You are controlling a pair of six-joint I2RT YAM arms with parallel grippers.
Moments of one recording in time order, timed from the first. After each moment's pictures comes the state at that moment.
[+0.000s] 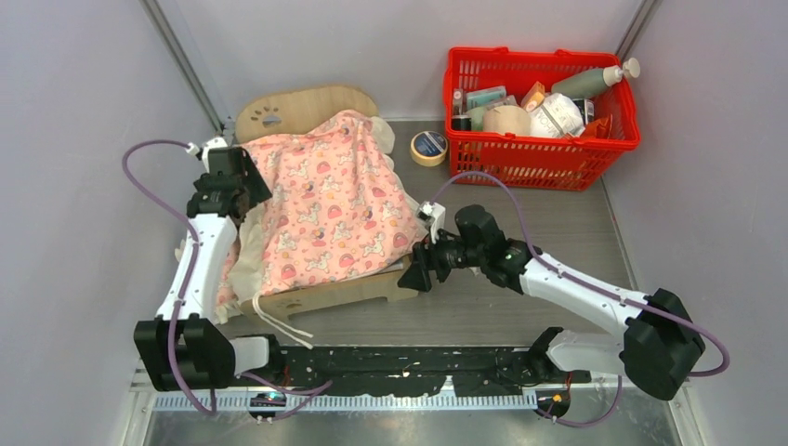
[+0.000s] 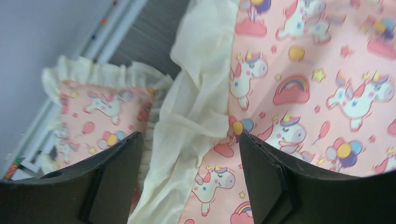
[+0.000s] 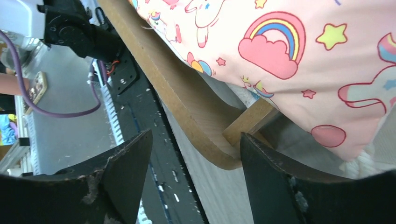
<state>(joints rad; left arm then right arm) 0.05 1.26 1.11 -0.62 -0.32 -0.40 0.72 1.20 0.73 -0.09 -0.58 0.27</state>
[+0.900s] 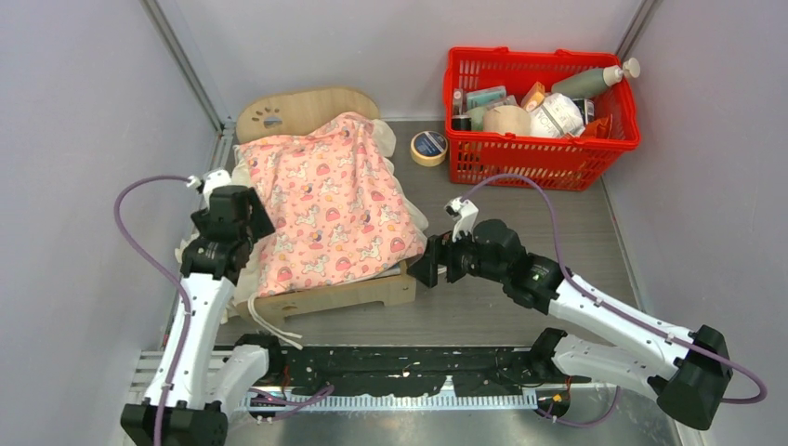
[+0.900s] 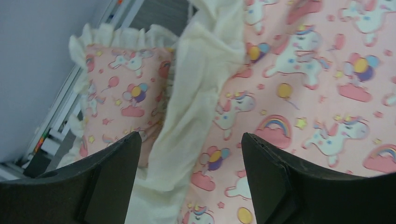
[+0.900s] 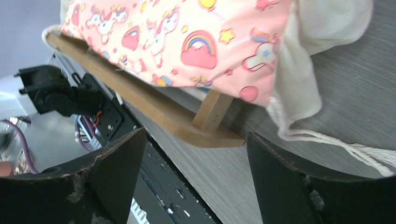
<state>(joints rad) -0.14 0.91 0.99 -0.77 -0.45 -0.37 0.82 0.95 0.71 -0.20 -0.16 0.50</state>
